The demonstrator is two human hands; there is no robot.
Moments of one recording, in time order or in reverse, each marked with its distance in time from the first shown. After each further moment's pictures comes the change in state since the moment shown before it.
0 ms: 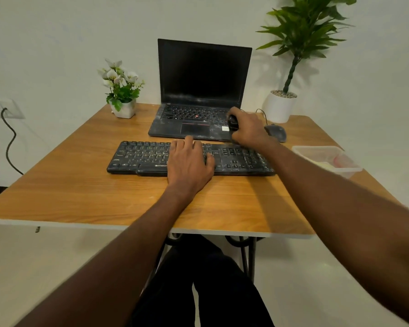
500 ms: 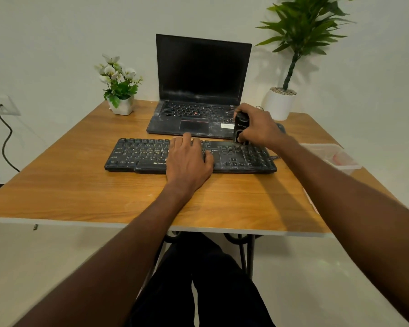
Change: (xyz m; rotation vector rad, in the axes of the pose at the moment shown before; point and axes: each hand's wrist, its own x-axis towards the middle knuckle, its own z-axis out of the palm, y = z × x) left_hand -0.002 0.001 -0.002 -0.058 0.007 -0.008; right_hand -0.020 0.009 -0.027 0.189 -0.028 0.005
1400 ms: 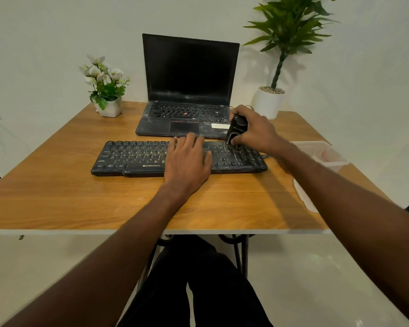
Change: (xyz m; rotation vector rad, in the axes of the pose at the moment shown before) left_hand 0.003 0.013 0.002 -0.018 -0.003 0.136; right_hand -0.016 0.016 -0.009 -0.050 0.025 -0.045
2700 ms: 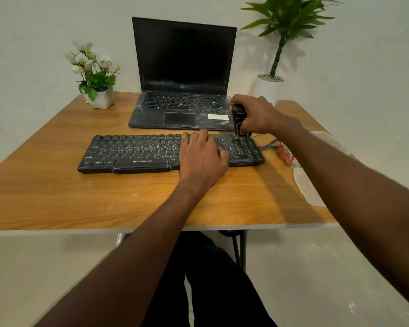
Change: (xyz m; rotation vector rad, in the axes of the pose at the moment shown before) left_hand 0.008 0.040 0.017 0.016 -0.080 -0.040; right_hand 0.021 -0.005 -0.013 -0.186 -0.164 0.060
